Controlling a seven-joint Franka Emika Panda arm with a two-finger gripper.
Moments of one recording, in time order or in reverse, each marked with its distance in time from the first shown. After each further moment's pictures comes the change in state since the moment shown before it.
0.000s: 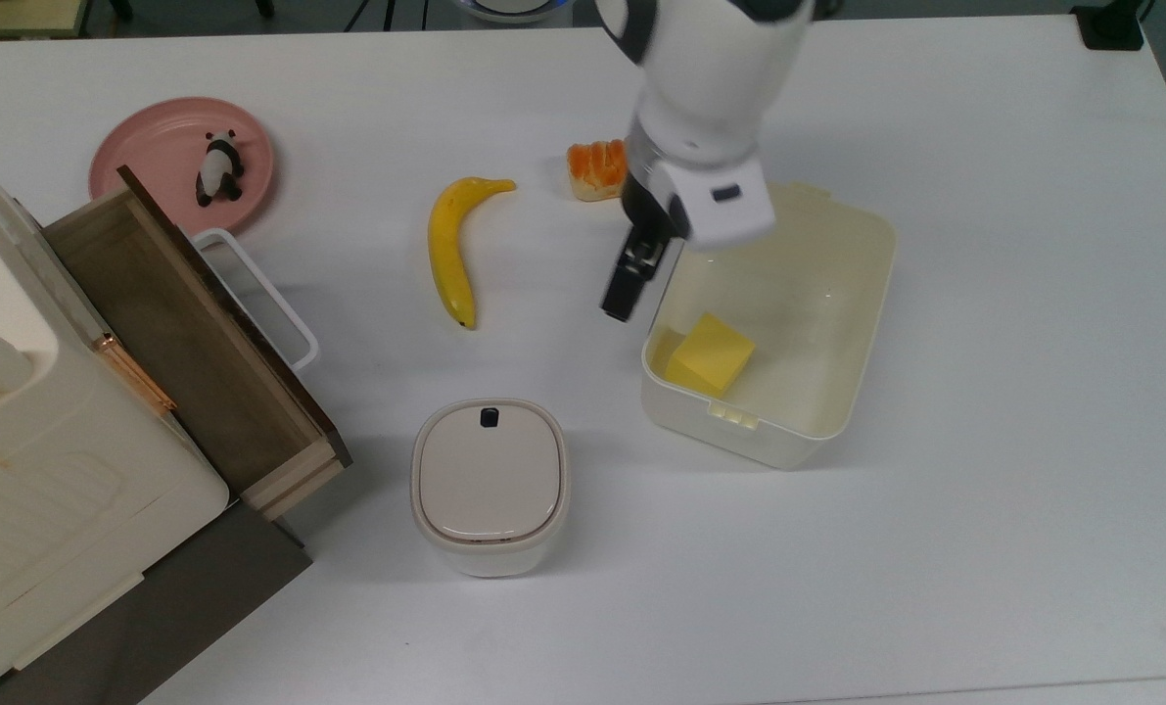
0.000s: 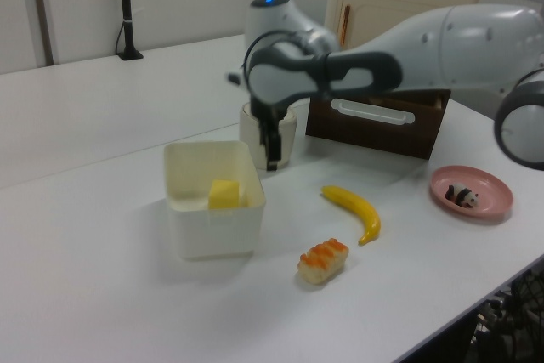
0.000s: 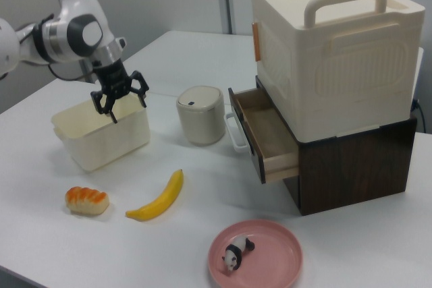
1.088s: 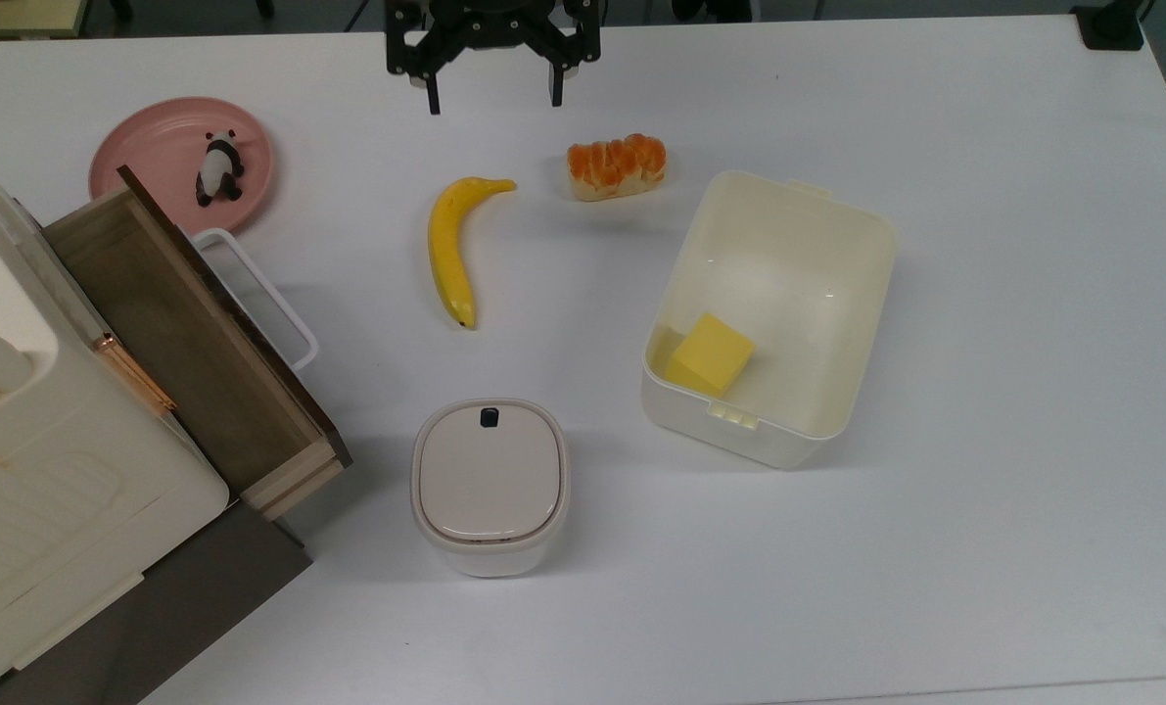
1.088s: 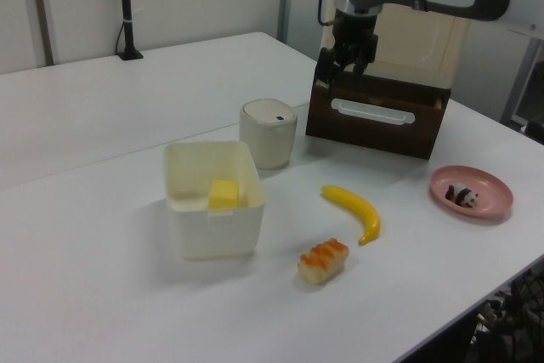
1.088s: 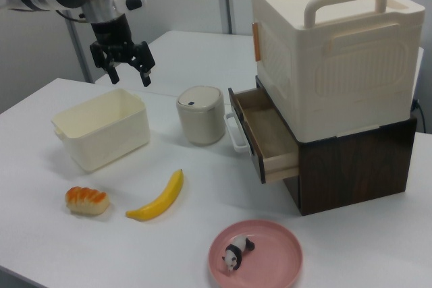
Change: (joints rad) arm -0.185 -0.289 0.006 -0.016 0.083 -0.238 0.804
